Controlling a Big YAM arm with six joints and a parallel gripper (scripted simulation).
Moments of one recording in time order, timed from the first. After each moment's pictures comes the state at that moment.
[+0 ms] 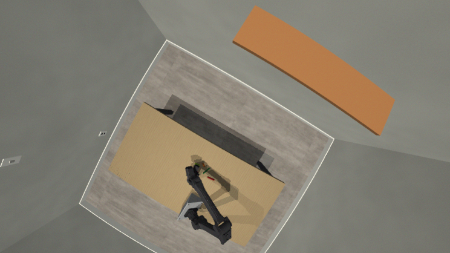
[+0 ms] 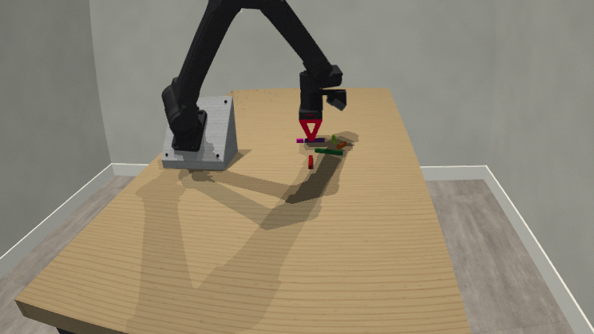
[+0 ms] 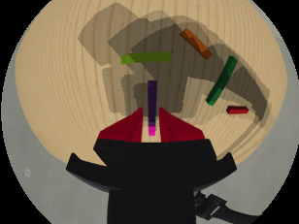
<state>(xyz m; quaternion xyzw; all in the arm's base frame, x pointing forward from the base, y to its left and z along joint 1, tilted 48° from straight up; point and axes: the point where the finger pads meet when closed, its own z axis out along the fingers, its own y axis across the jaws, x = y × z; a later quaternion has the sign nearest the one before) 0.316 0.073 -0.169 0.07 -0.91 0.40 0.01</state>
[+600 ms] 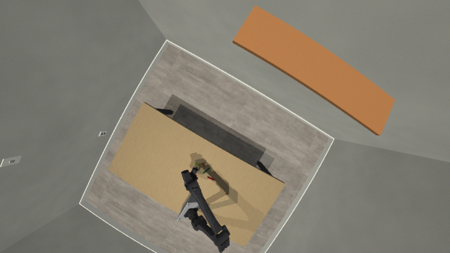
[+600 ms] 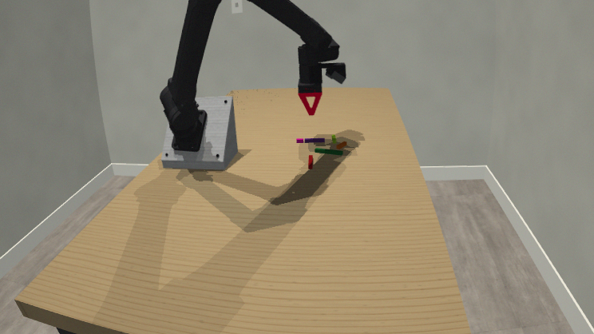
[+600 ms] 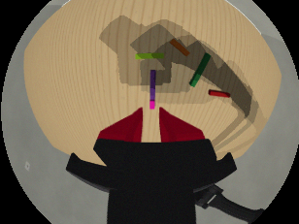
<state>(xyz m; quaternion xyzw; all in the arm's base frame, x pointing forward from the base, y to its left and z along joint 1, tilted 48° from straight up) 0.315 0.133 -0.117 0.08 -0.91 0.40 0.01</state>
